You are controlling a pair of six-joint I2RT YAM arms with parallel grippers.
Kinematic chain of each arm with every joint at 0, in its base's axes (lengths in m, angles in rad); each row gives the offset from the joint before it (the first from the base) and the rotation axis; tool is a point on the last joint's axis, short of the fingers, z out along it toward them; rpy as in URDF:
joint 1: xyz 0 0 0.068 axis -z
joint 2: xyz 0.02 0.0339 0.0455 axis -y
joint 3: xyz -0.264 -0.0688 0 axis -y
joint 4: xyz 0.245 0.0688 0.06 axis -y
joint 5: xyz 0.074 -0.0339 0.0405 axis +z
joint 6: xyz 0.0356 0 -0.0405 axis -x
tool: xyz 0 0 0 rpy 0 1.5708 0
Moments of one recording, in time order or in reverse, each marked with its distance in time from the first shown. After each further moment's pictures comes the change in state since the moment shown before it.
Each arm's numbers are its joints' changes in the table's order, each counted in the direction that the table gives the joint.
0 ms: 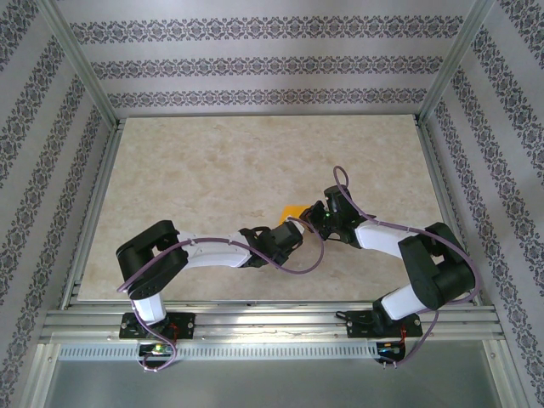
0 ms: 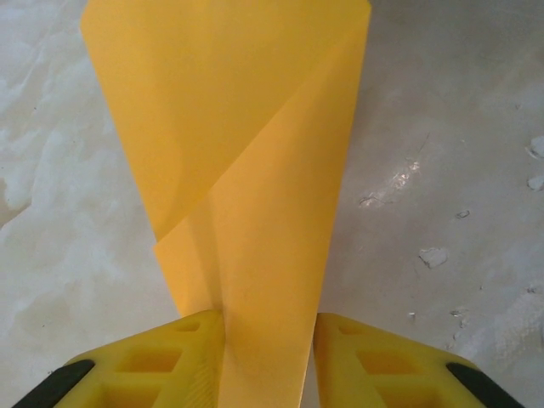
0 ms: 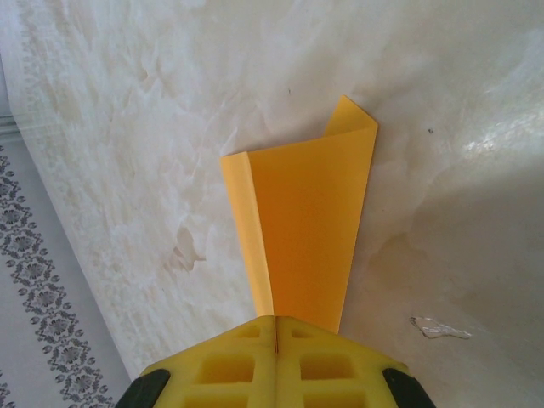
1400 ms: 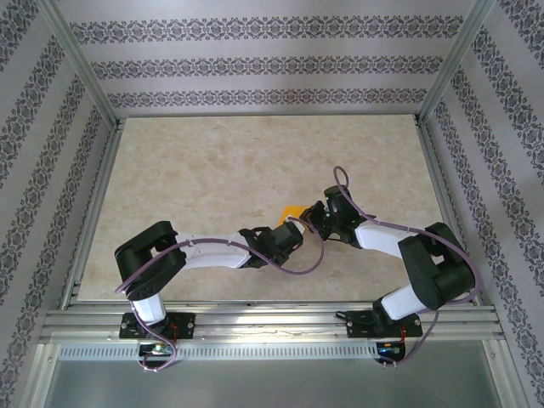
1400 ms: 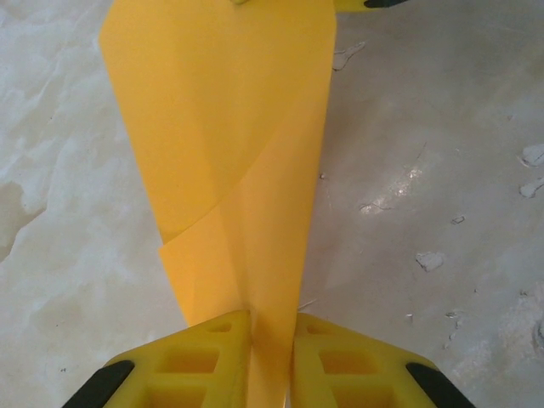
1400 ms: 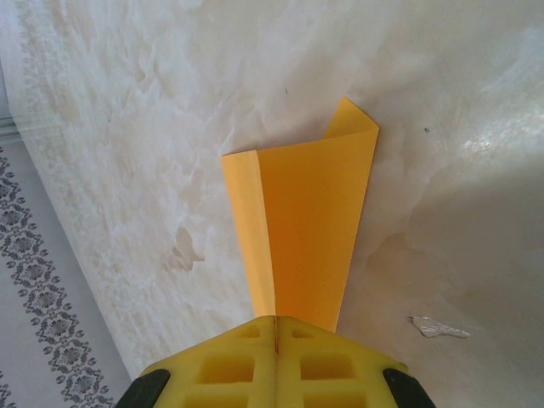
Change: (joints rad) left arm 0.007 0.011 0.000 0.000 0.016 0.001; right arm 0.000 0.000 -0.002 0.000 0.000 -0.004
